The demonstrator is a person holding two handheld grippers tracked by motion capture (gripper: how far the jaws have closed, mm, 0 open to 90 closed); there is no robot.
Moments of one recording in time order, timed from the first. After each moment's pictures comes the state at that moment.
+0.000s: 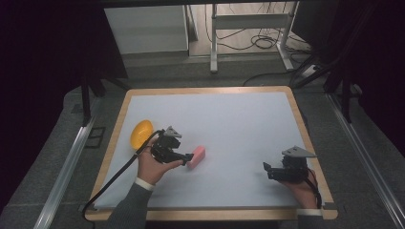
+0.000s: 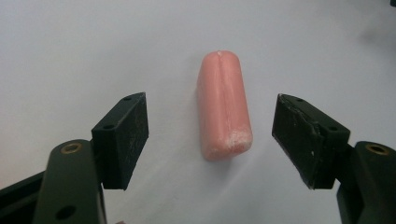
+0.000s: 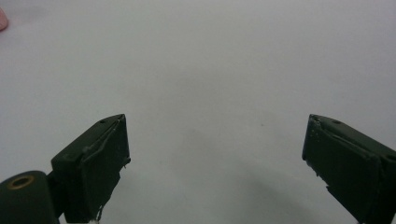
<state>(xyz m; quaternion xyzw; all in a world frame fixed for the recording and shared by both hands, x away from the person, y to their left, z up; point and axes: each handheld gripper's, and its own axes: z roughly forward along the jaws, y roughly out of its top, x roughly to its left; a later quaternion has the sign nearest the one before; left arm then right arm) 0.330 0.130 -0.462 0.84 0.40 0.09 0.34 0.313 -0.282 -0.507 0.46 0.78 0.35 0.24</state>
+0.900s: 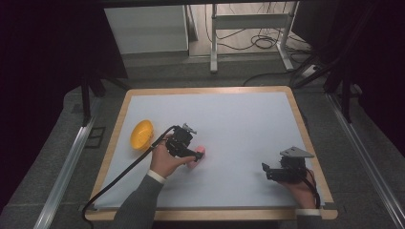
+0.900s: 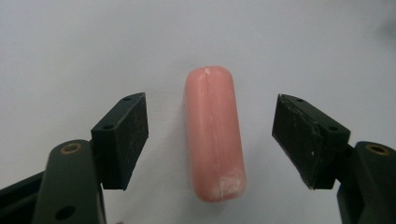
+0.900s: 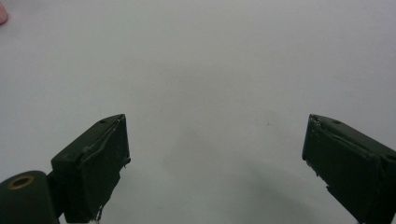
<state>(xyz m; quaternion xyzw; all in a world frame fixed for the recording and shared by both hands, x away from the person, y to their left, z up) 0.358 0.092 -0.469 0.86 0.41 0.06 0.29 0.314 -0.278 -0.510 0.46 0.78 0.35 0.24</state>
